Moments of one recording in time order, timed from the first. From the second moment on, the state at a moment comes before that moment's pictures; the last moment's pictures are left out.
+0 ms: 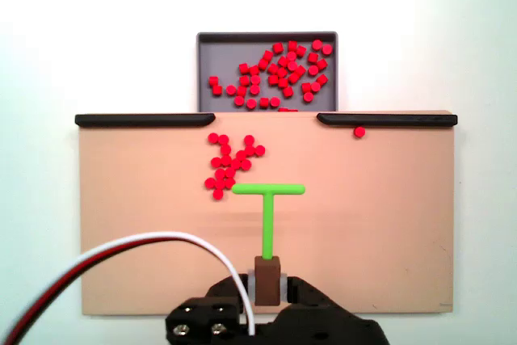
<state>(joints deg) 2.3 95.7 91.5 86.7 -88.5</state>
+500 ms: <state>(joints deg) 2.3 95.7 91.5 86.7 -88.6</state>
